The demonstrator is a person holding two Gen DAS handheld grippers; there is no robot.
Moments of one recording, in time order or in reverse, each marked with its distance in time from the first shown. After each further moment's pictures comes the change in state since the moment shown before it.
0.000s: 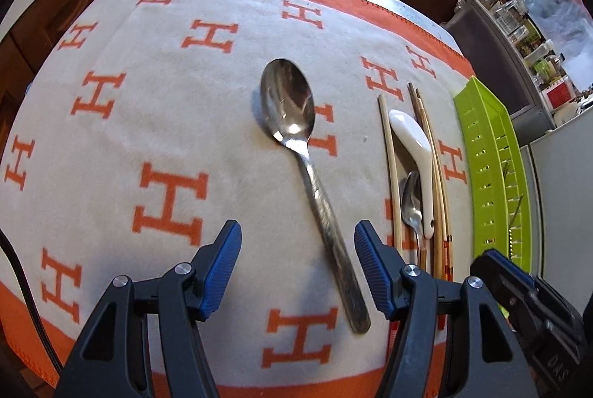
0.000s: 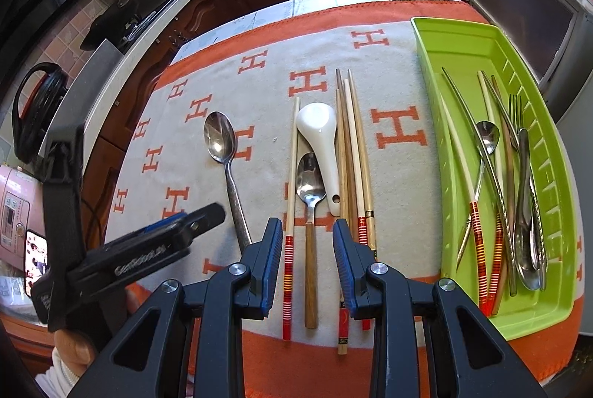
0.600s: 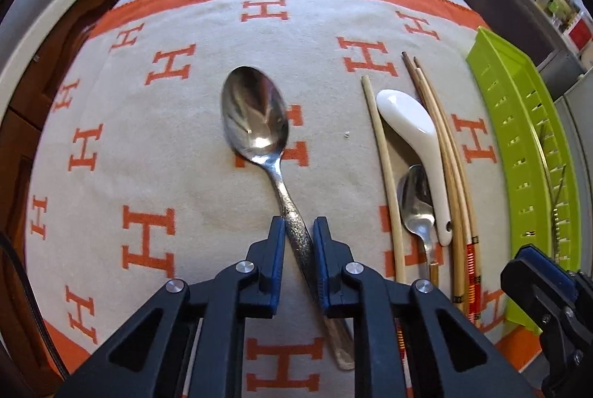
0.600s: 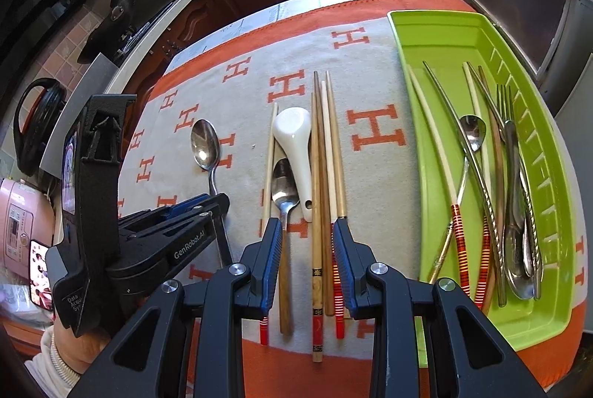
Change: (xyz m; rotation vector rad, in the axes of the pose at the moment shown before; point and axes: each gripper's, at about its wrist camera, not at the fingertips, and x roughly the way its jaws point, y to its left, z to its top) left arm 0.028 -0.054 0.013 0.152 0.039 0.173; right arm 0.002 -0.031 0.001 0.046 -0.015 0.025
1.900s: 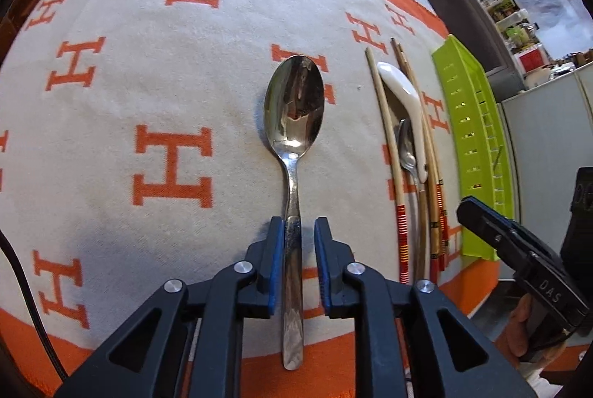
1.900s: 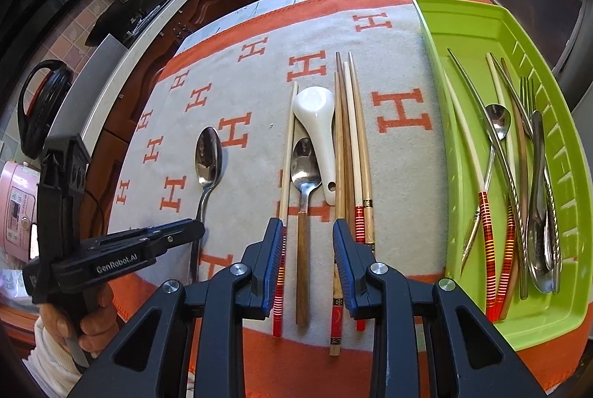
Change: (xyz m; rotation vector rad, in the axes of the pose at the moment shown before) left arm -0.010 0.085 -0.038 -0.064 0.109 -0.361; right arm 0.019 0.021 -0.008 -0.038 0.042 0.019
